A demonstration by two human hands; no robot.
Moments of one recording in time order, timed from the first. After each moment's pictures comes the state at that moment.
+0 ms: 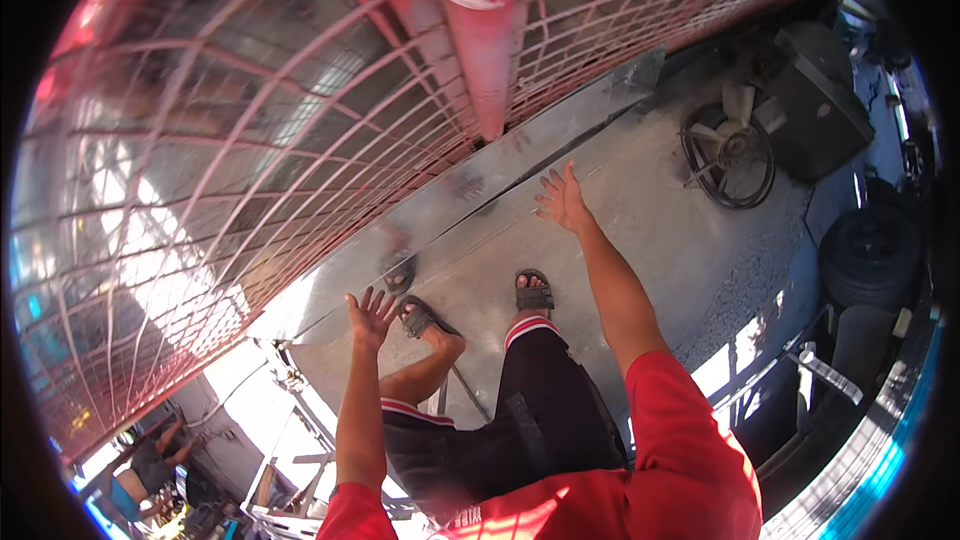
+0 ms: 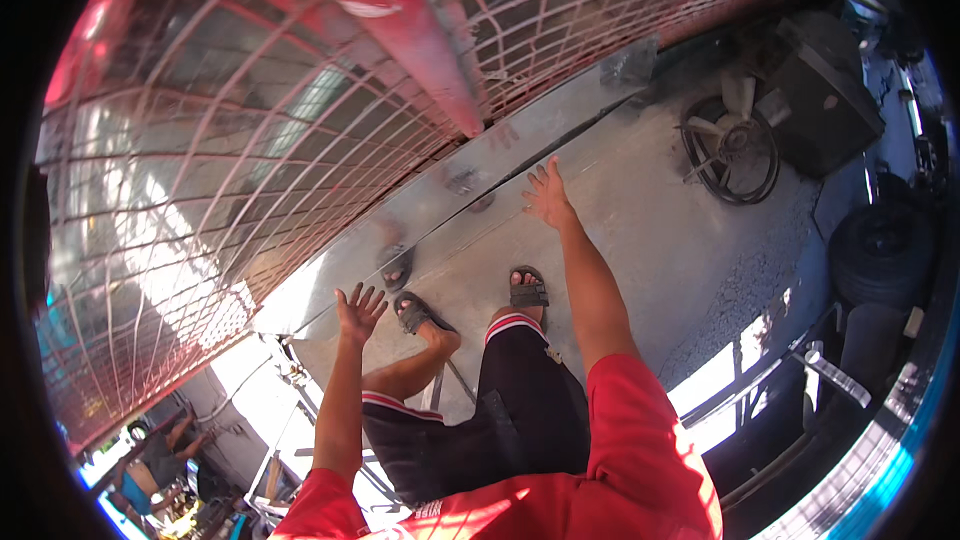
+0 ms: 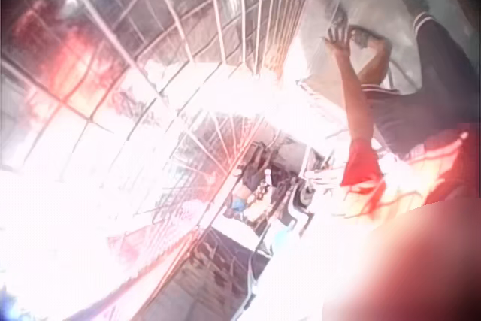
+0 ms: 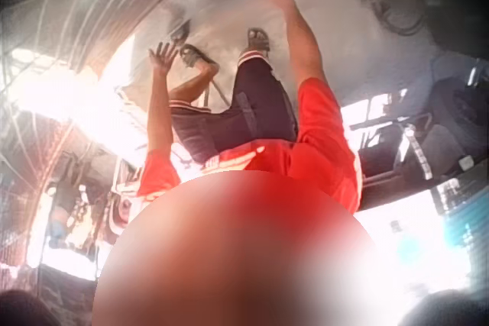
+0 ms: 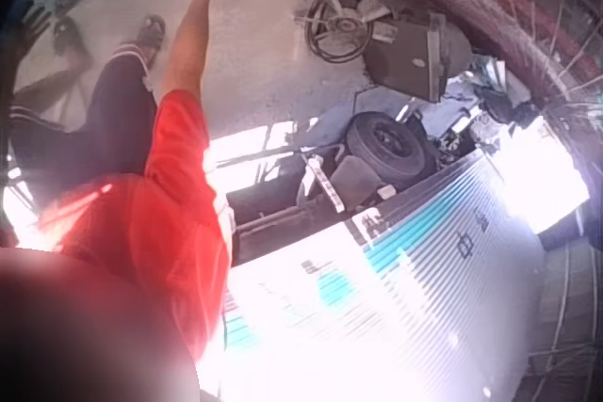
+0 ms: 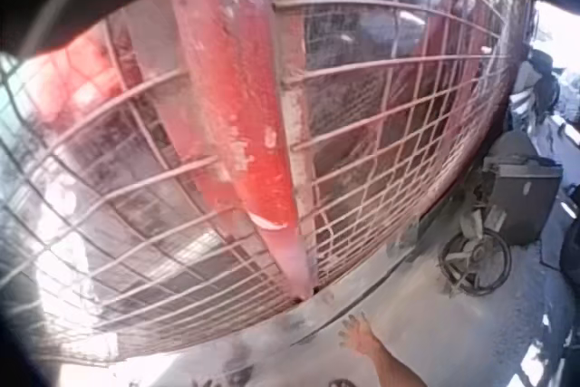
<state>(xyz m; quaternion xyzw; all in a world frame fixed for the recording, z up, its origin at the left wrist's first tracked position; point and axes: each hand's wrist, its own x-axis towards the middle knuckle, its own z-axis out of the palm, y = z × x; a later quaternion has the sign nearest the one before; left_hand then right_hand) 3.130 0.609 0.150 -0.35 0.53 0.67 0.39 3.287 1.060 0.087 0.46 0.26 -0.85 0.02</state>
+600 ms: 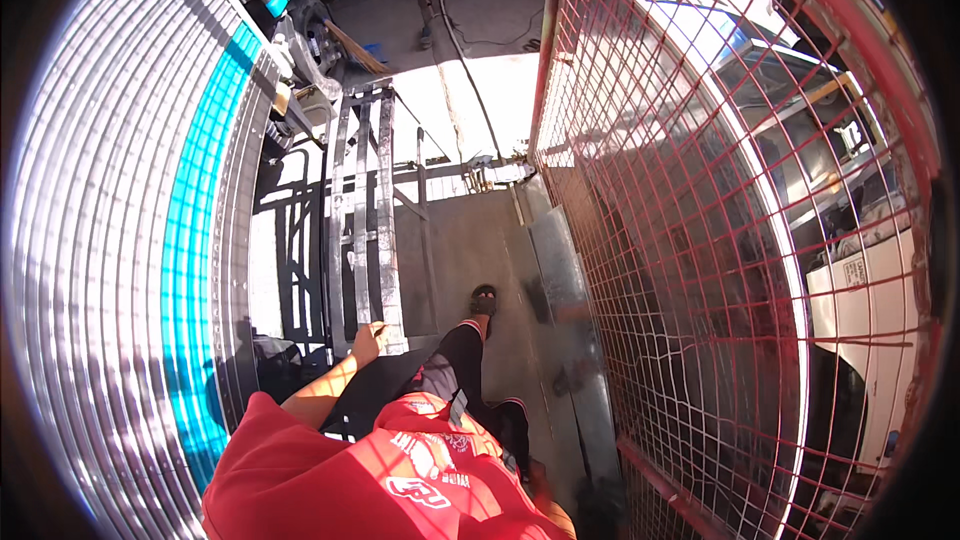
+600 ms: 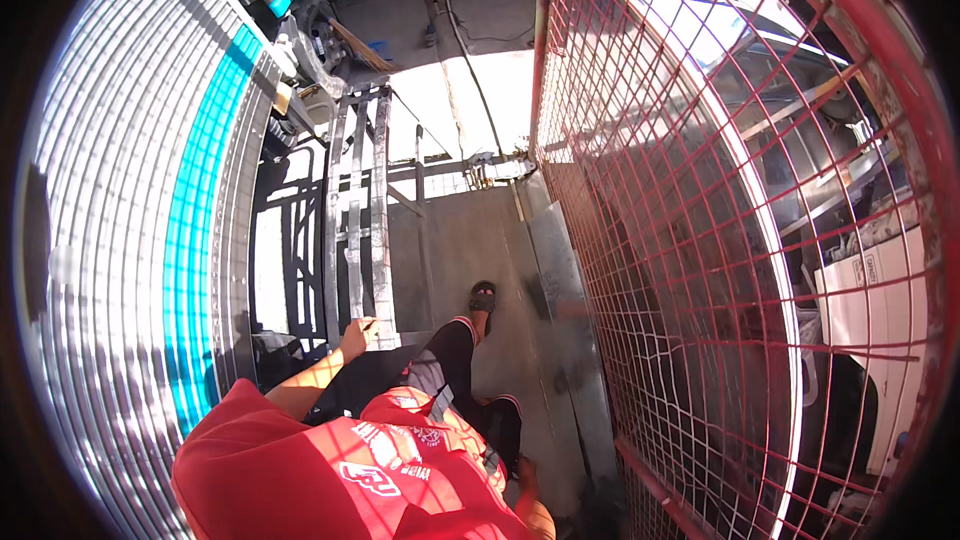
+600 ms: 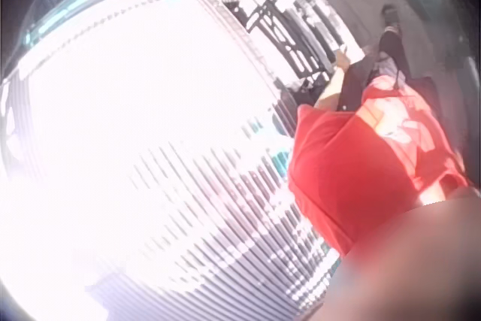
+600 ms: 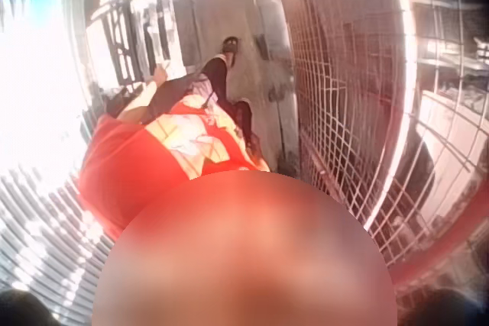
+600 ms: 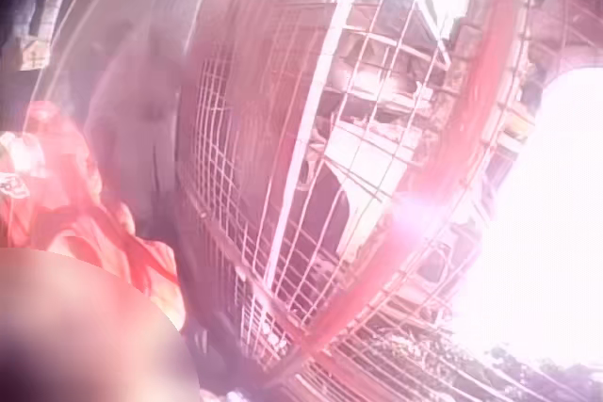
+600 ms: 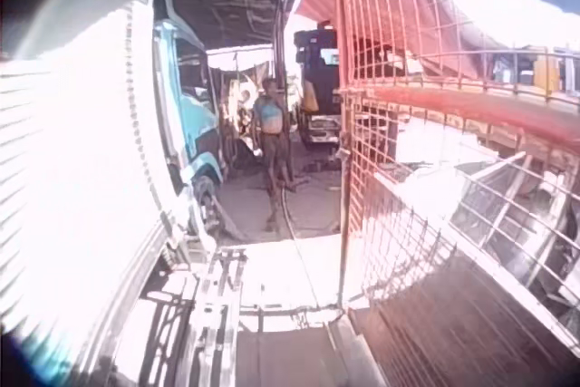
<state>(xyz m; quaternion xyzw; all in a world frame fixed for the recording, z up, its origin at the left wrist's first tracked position) 3.551 0.400 0.441 -0.52 0.71 0.46 -0.05 3.344 0.925 0.339 0.21 0.72 -0.30 0.59</state>
